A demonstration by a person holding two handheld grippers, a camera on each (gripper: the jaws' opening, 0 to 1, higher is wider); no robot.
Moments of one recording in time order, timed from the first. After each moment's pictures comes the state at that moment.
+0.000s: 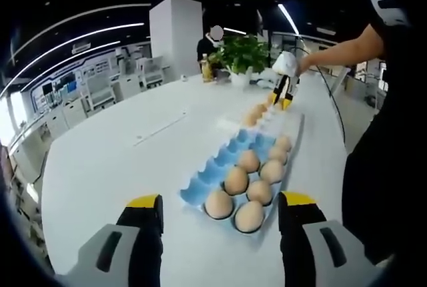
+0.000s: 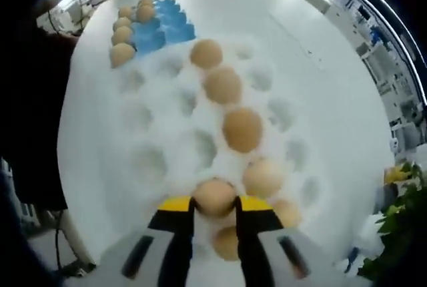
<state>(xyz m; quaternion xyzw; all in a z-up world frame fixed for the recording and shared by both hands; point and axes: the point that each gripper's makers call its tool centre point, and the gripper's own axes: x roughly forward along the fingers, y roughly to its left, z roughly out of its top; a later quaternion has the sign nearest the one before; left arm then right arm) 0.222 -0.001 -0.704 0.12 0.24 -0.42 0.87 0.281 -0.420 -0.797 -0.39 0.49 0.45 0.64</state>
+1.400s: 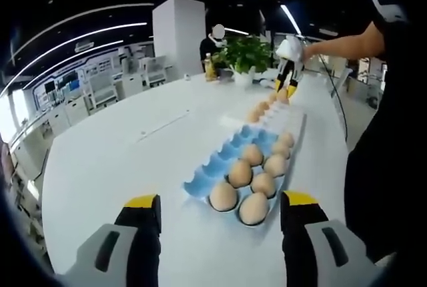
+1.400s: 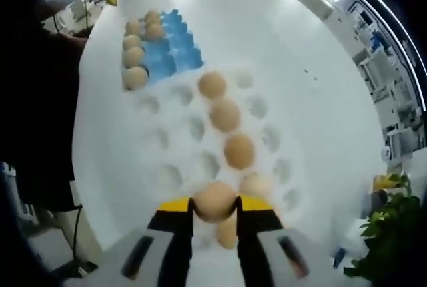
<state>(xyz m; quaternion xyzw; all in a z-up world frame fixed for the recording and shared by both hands) 0.222 0.010 -0.713 0.12 0.24 -0.41 0.87 0.275 -0.397 -0.744 -0.40 0.47 0.44 0.65</state>
